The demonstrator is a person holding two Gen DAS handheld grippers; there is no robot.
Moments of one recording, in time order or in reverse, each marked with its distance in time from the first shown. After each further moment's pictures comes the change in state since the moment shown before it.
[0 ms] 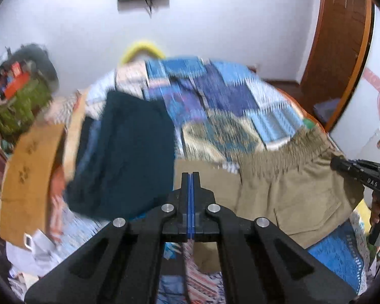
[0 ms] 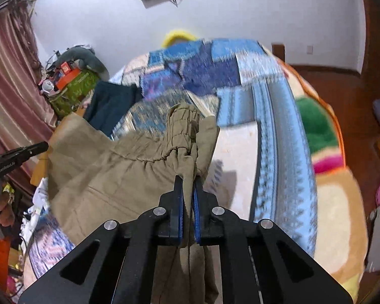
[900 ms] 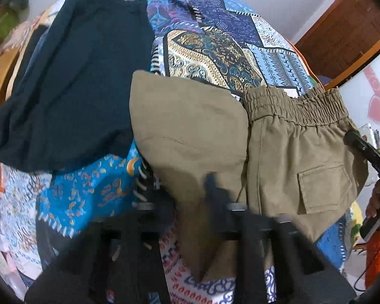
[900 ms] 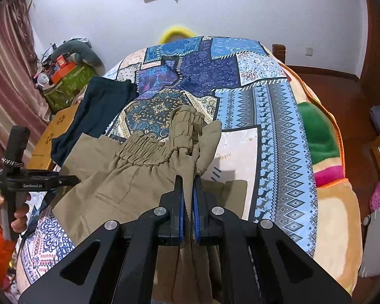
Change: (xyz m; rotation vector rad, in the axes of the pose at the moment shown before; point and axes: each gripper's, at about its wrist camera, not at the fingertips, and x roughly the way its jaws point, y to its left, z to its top) left arm 0.128 0.010 -0.054 -0.131 0.395 -0.200; right arm 0.022 -0.008 -0.004 -0.012 0.061 -0.034
